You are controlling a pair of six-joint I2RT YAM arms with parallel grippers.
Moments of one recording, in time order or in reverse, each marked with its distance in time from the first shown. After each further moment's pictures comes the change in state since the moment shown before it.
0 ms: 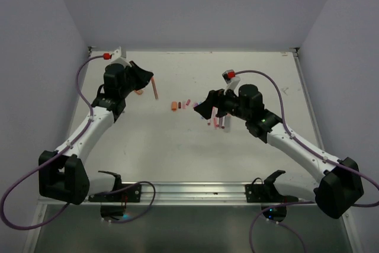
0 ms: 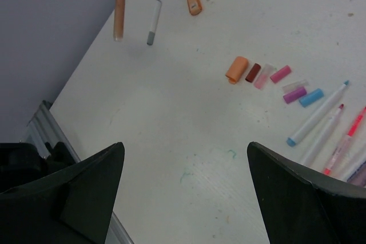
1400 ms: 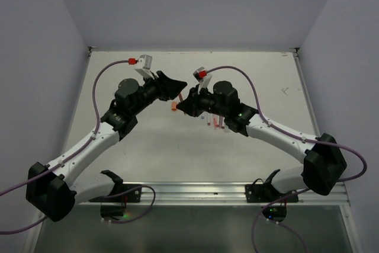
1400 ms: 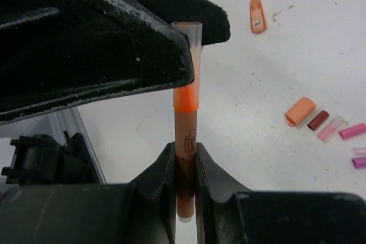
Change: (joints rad) left arm -0.367 -0.193 -0.134 0.226 0.080 -0.032; right arm 0.216 0.255 0.167 0.182 0.010 -0.035
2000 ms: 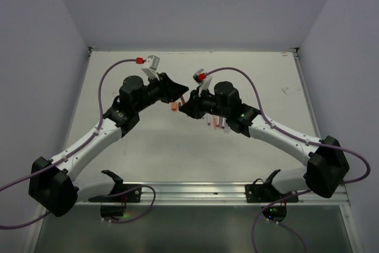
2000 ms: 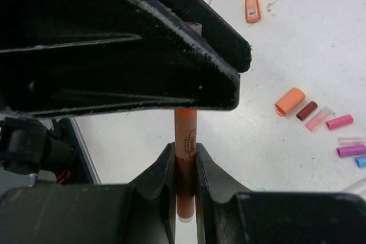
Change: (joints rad) left arm 0.000 0.054 0.046 -0.084 0.109 0.051; right arm 0.000 -0.034 0.000 -0.091 -0.005 -0.087
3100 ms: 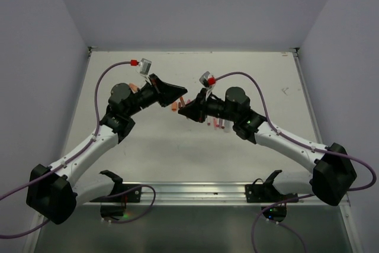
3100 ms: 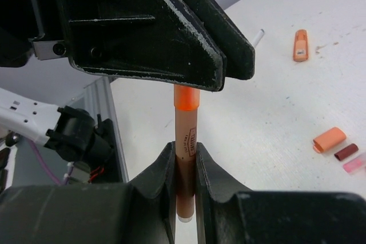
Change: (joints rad) left arm 0.071 -0.068 -0.125 0.317 0.235 -0.089; right arm -0.021 -0.089 -0.133 0.246 -0.206 0.038
